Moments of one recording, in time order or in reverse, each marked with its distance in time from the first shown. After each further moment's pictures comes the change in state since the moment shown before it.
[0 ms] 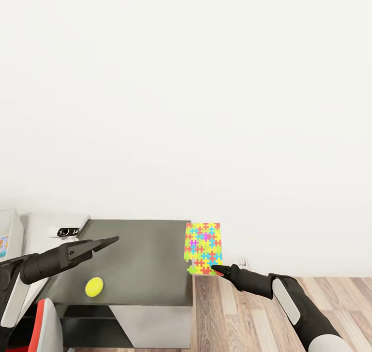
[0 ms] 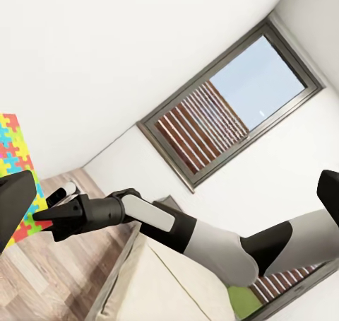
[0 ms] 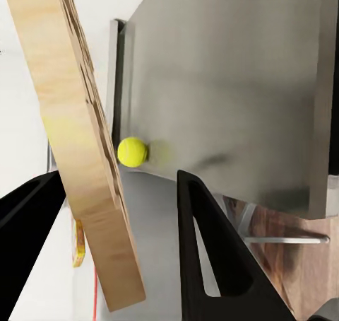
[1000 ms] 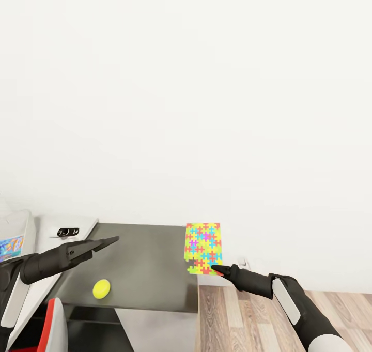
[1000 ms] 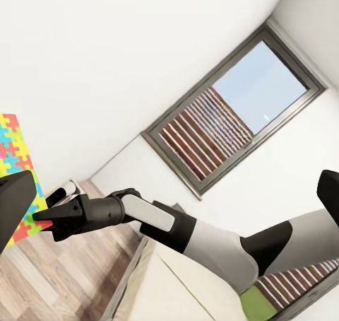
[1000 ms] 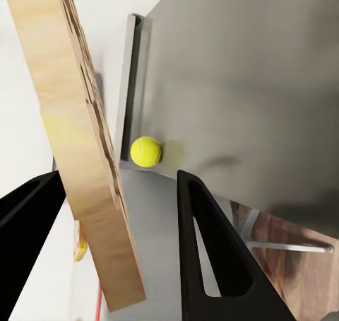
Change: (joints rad) left arm 0.000 0.000 0.000 0.000 0.000 0.000 0.000; right arm 0.000 0.000 0.000 0.000 0.001 0.000 -0.001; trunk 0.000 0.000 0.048
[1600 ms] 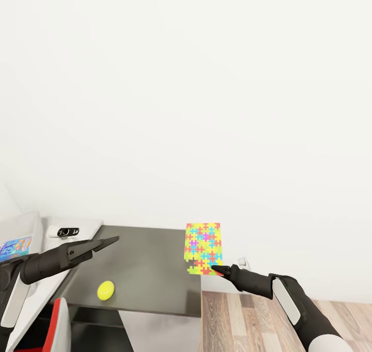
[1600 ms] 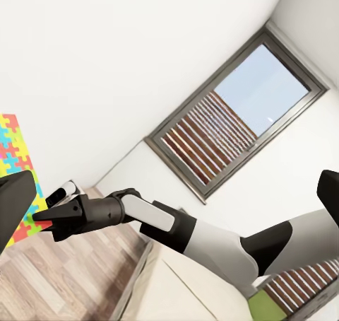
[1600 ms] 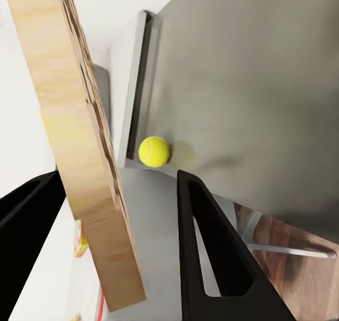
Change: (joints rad) left arm 0.000 0.000 0.000 0.000 0.000 0.000 0.000; right arm 0.000 0.000 0.000 0.000 0.003 0.000 0.000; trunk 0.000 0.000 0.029
